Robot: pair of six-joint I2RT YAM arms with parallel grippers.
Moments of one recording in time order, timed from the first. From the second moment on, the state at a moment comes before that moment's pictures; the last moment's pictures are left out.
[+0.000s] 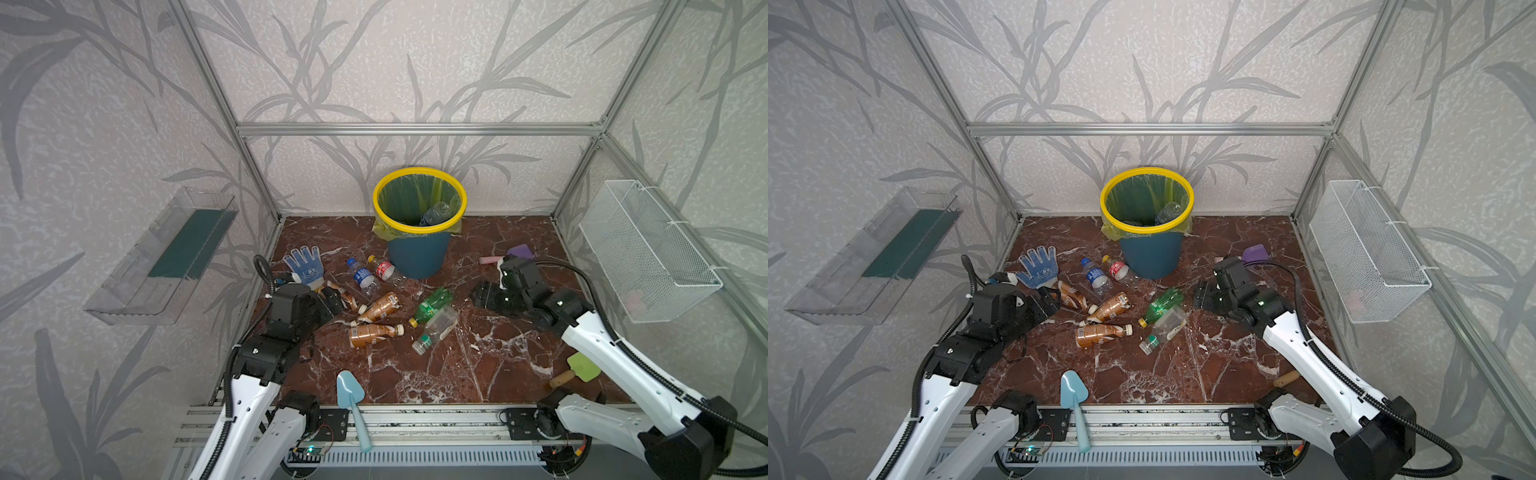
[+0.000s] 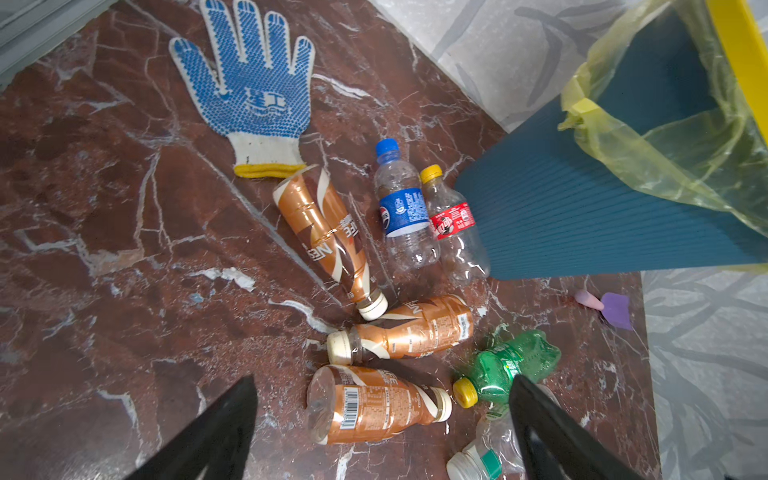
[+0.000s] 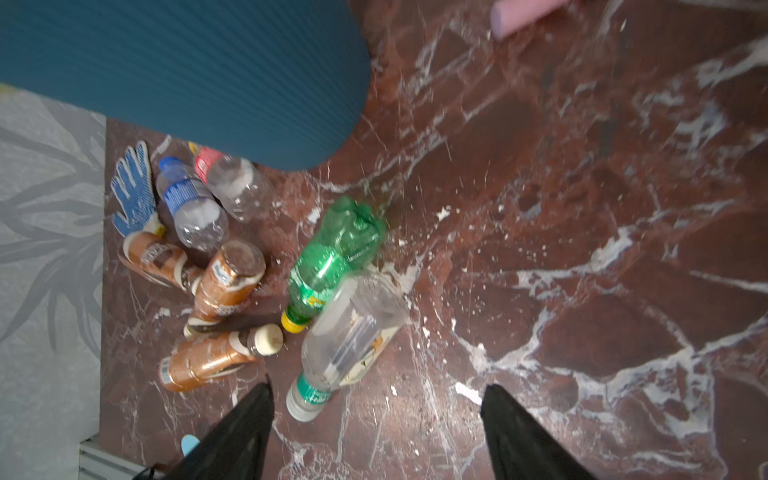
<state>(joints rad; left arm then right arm) -0.21 0.70 0.81 -0.82 -0.09 -0.79 0.55 1.07 0.94 -0.76 -0.01 0.77</state>
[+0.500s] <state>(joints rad) -0.20 0.89 0.80 -0.85 -0.17 -1.01 0.71 1.08 0.82 -0.64 -0.02 0.90</state>
